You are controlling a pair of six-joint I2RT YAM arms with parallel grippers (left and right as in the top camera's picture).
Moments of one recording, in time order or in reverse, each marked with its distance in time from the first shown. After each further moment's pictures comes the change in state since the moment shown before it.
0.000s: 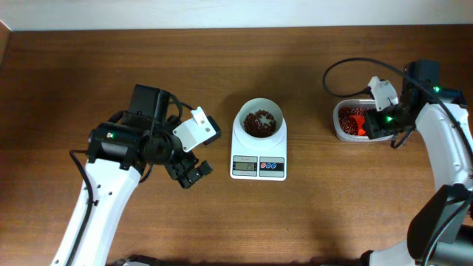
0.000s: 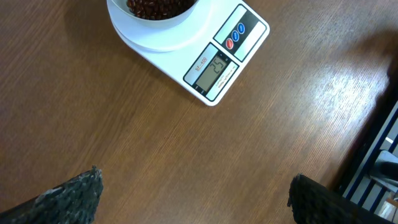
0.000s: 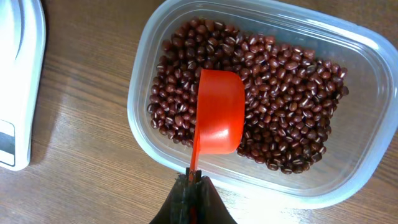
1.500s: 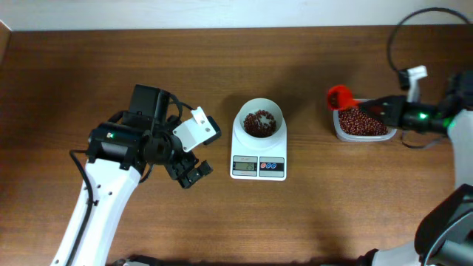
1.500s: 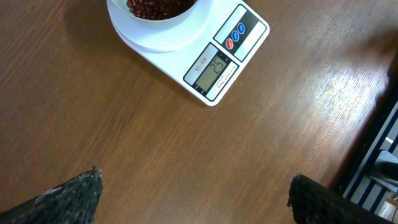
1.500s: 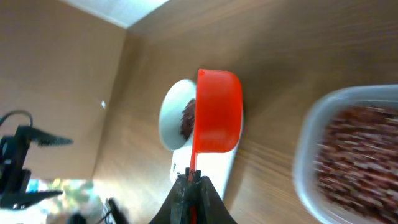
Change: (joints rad) left arm 0.000 0.000 0.000 0.000 0.000 0.000; right arm -0.183 0.000 -0.001 -0.010 -0.838 0.119
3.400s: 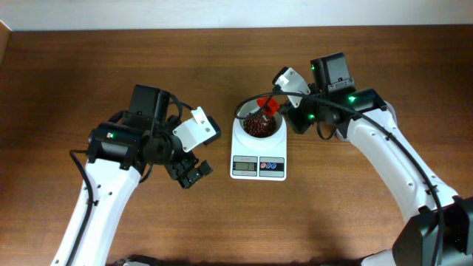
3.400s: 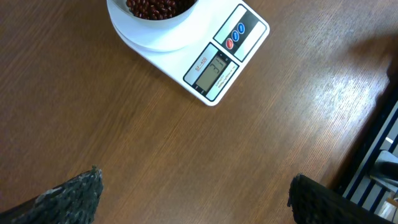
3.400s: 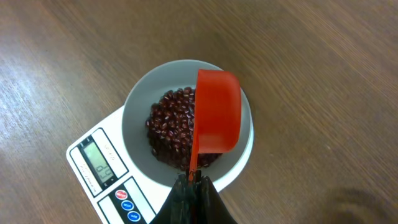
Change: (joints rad) left arm 0.000 0.000 0.000 0.000 0.000 0.000; right arm 0.695 -0.055 0.004 0.302 0.707 -0.164
